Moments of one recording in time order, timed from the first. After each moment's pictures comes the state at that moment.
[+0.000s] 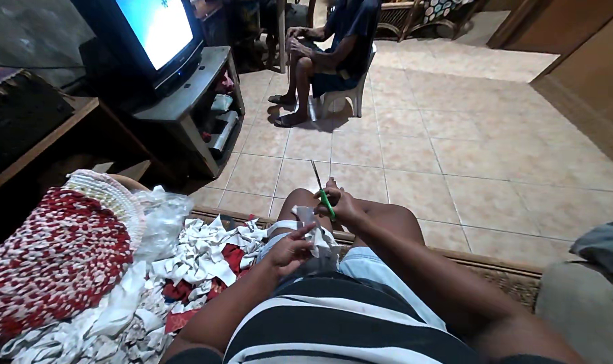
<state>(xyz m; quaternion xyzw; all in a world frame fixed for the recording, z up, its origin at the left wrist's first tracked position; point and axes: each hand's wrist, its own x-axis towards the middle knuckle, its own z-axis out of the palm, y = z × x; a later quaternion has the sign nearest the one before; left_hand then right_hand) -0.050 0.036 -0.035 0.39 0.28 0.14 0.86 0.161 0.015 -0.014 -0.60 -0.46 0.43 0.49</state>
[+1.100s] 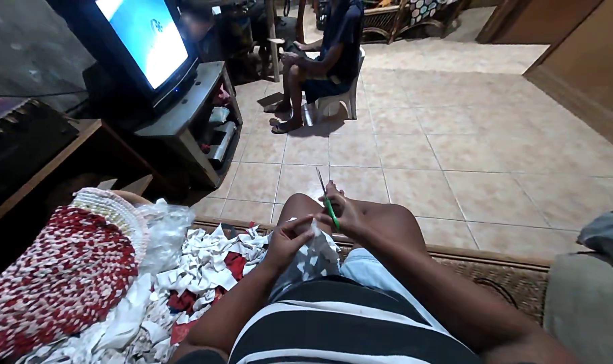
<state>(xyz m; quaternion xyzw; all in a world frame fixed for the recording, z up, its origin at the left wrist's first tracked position) -0.040 0.039 -0.017 0.60 0.21 0.34 0.70 0.167 -0.014 -0.017 -0.61 -0.51 0.36 0.48</state>
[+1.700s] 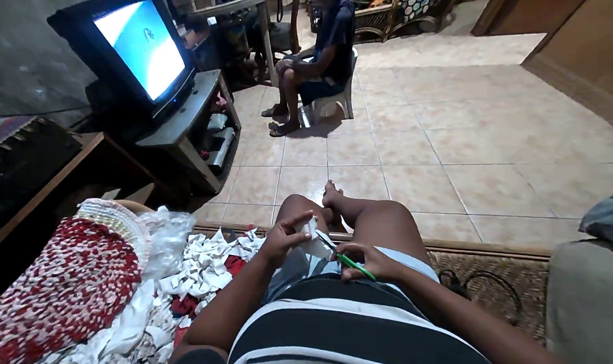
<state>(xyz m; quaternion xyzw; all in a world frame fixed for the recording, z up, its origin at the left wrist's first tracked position) -0.036 0.044 0.006 0.54 0.18 0.23 0.79 0.184 -0.109 -0.058 -0.43 -0.59 0.52 0.44</state>
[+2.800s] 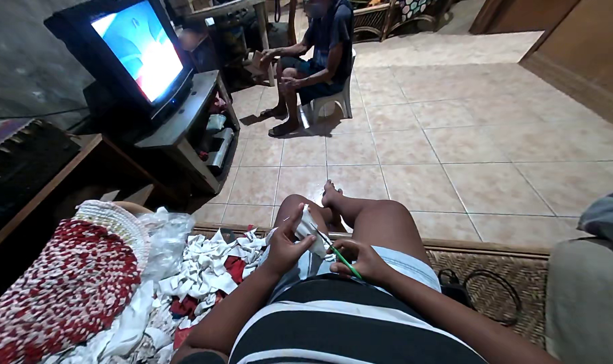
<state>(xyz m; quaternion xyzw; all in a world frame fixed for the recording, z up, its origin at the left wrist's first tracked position) -0.026 0.025 -0.015 0.67 0.16 0.38 0.62 0.159 -0.109 -0.052 -0.53 -0.55 0.42 0.49</state>
